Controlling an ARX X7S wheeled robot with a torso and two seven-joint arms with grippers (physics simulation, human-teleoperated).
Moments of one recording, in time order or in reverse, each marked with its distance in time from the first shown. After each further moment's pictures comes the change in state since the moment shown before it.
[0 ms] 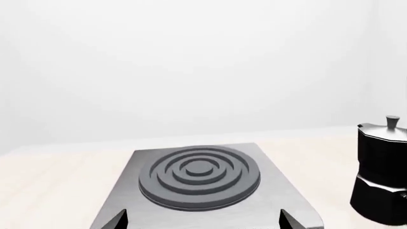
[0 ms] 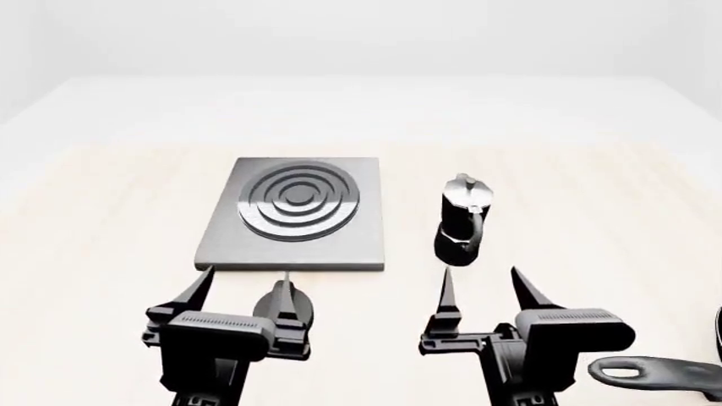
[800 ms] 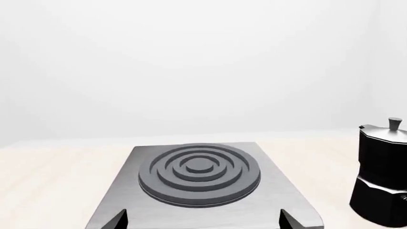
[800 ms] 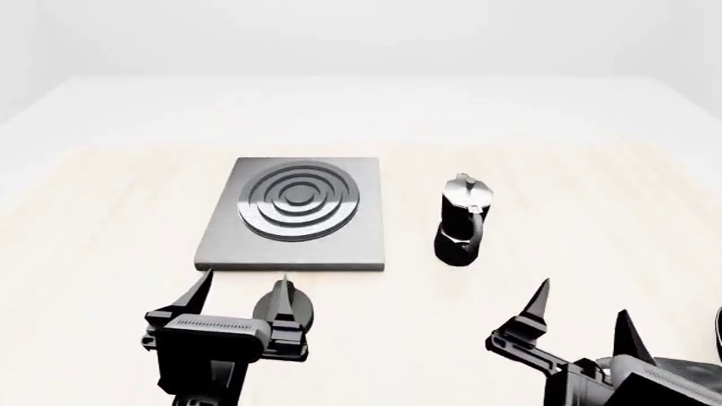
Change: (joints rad) left arm 0.003 -0.019 0.008 -0.031 -0.045 0.041 -0.020; right arm -0.157 -0.076 0.104 -0.132 -0.012 -0.121 0.327
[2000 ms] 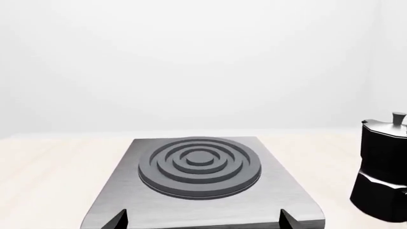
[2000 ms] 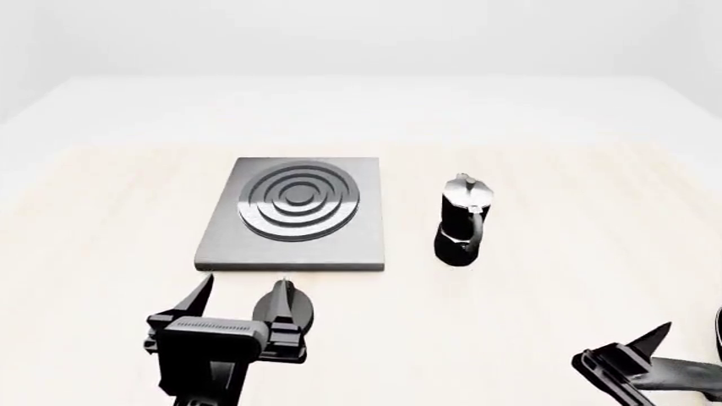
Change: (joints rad) left arm -0.007 -0.030 0.024 -0.046 -0.045 0.036 -0.025; right arm -0.104 0.019 0.080 -0.030 -0.008 -0.141 0.329
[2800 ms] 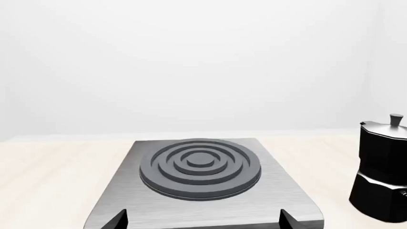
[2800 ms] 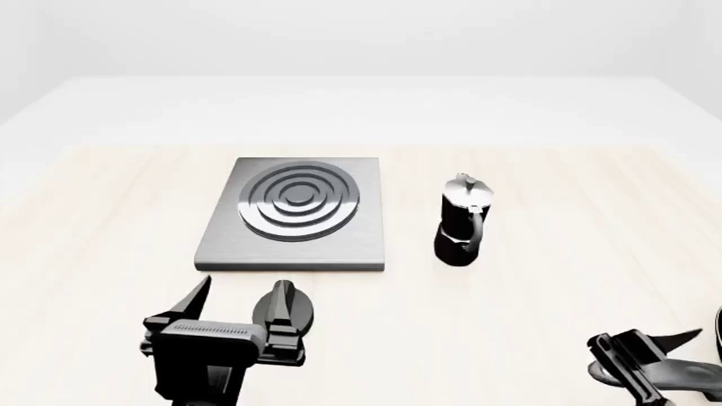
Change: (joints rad) left arm 0.013 -0.026 0.017 0.026 -0.015 0.003 -0.027; right arm 0.127 -0.030 -0.033 0.083 -0.084 0.021 0.251
